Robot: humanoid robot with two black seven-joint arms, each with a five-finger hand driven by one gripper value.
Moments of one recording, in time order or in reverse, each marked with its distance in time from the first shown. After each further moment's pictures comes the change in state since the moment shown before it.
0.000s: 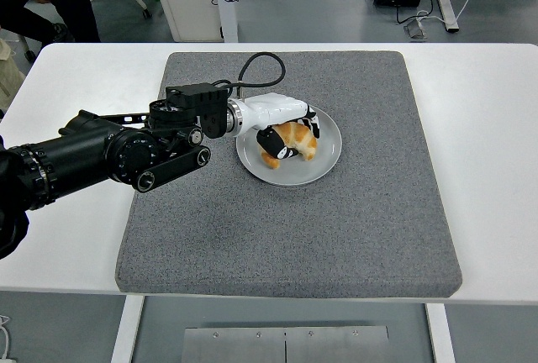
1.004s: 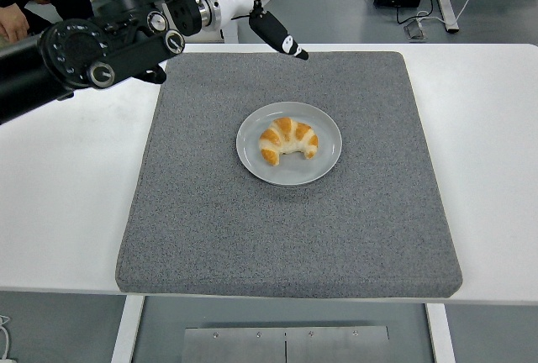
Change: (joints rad) left arm -0.267 0.147 -0.046 -0.036 -0.531 -0.021 -0.037; right arm 0.000 0.000 0.000 0.000 0.000 0.000 0.000
